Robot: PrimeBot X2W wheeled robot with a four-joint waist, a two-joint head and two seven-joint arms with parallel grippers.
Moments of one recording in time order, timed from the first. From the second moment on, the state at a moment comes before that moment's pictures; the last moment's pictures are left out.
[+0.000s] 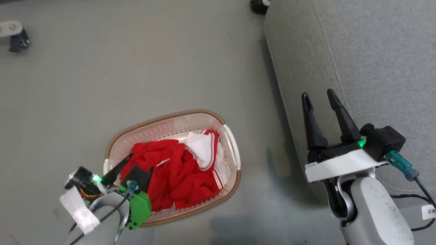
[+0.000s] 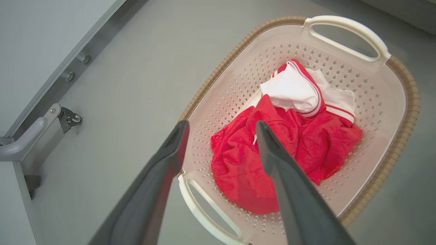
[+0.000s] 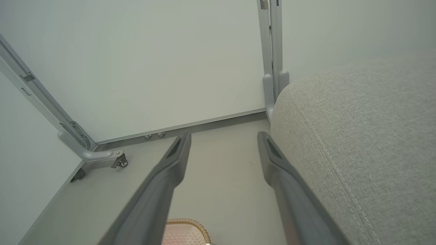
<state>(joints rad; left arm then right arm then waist) -0.45 0.19 -0.41 0.90 0.17 -0.07 -0.26 -0.25 -0.06 0.15 0.12 0.30 0.13 -0.26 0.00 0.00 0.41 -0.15</state>
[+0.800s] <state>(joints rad) -0.82 0.27 -0.65 1.27 0.32 -0.13 -0.10 -0.34 -0.05 0.28 0.09 0.50 0.13 -0.26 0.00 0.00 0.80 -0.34</state>
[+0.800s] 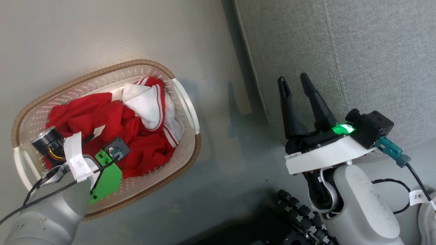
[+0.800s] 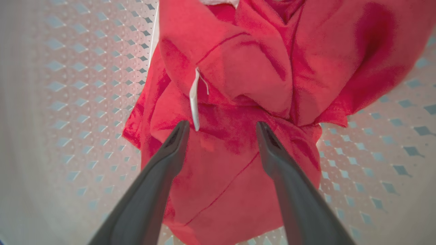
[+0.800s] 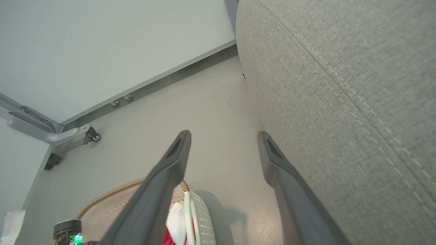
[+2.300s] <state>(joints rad) -0.99 0.42 -1.27 1.21 -0.24 -0.13 0.44 -0.37 -0.05 0.38 0.04 0.59 0.13 -0.26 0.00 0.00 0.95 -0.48</state>
